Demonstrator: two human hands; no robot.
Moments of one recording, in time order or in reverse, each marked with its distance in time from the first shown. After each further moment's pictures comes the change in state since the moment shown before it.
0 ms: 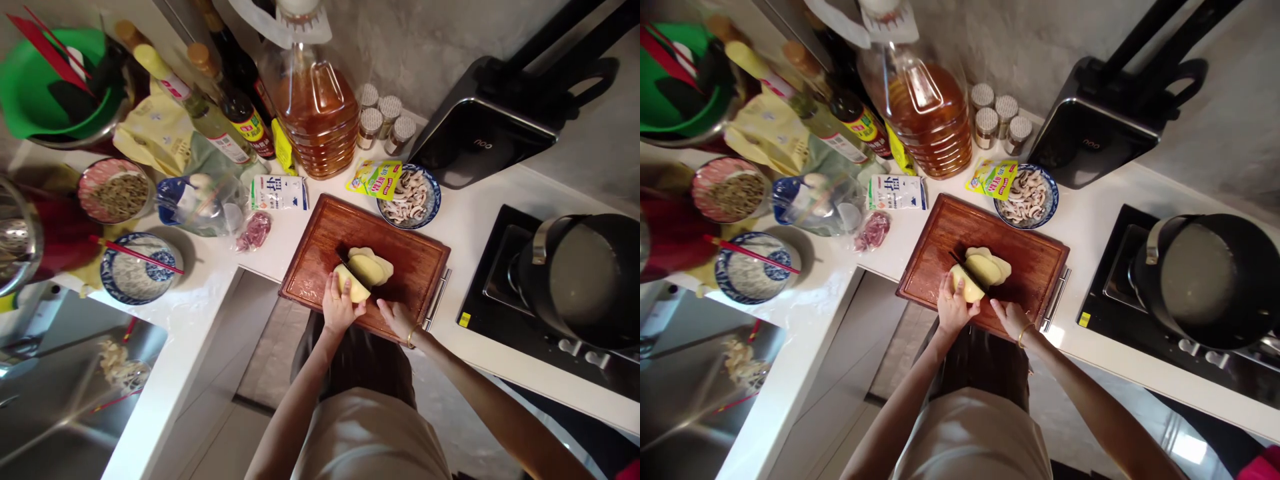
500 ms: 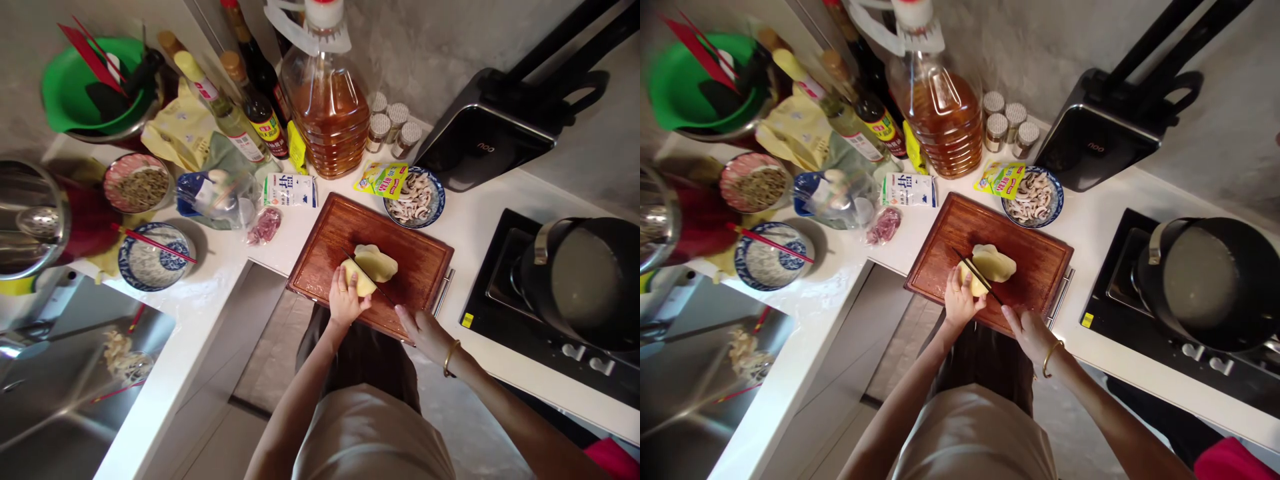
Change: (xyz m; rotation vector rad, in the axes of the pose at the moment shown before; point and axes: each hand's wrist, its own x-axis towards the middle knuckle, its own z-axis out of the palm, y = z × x) left_hand -0.004 0.000 0.004 0.018 -0.035 -0.053; right_hand -0.061 -0.055 -0.039 -0.117 0.001 -0.021
